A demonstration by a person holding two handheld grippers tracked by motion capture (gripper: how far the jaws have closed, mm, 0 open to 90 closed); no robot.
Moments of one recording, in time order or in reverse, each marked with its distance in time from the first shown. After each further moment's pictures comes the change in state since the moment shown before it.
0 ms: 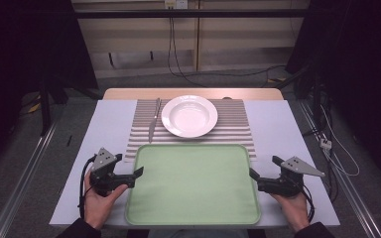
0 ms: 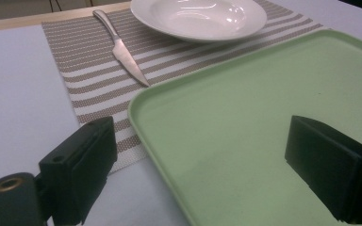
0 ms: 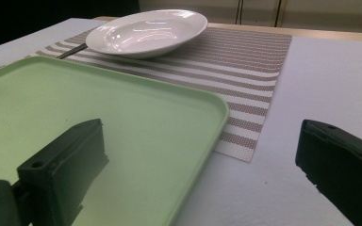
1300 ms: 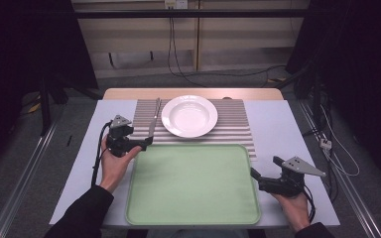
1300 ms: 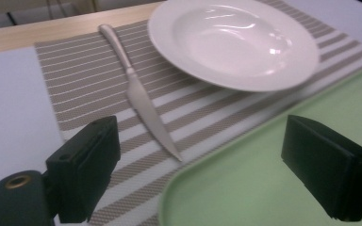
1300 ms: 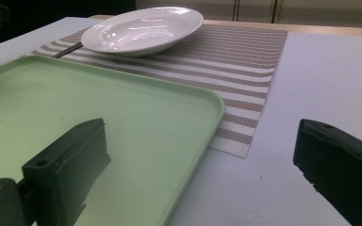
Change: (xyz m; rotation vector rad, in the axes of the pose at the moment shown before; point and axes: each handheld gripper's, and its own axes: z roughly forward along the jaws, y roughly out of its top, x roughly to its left) left arm 0.040 0.062 0.079 0.067 0.014 -0.050; right arm -0.002 -0.001 -0.001 0.008 -0.012 0.018
